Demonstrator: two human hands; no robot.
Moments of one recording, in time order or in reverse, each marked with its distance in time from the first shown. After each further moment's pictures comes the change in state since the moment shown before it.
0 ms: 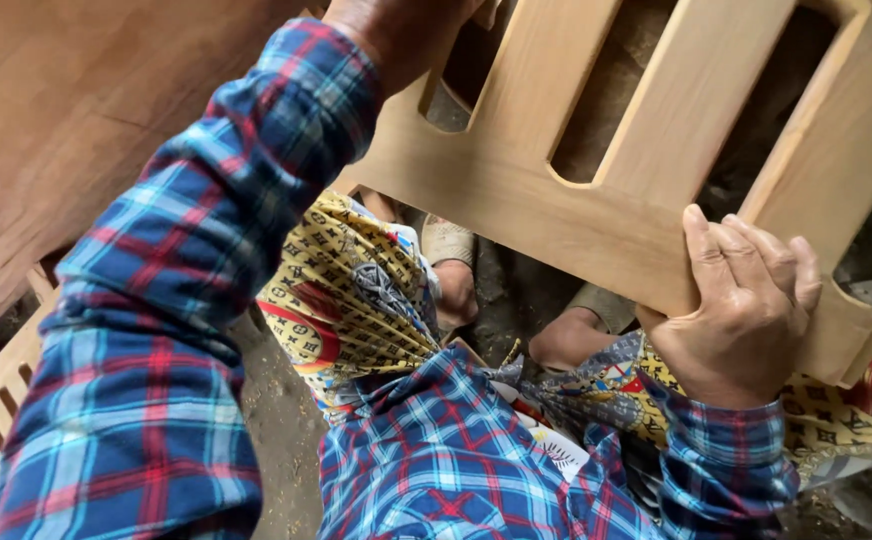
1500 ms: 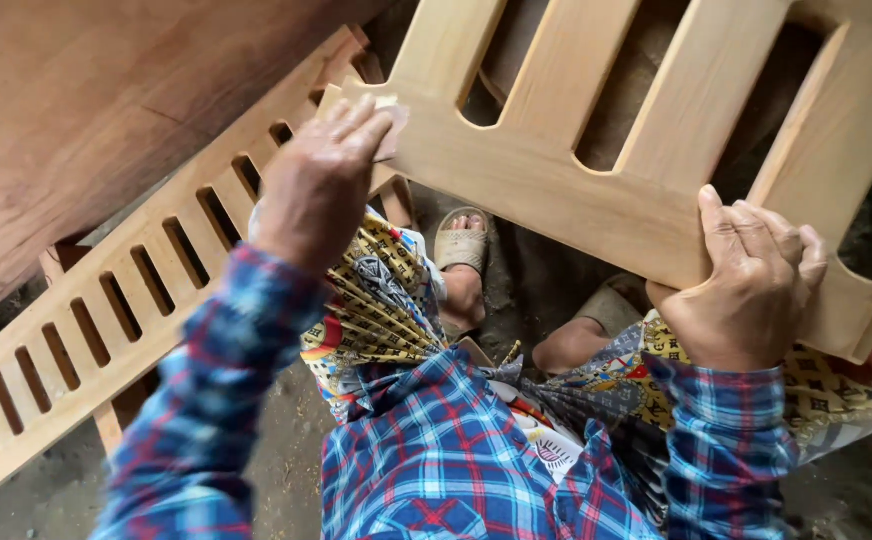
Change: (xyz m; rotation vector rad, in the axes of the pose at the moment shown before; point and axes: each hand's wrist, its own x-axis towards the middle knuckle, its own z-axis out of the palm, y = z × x) left_hand -0.103 0.038 -0.102 -0.369 -0.179 -0.517; right_hand 0.002 -0.003 0.002 0.008 0.076 -0.037
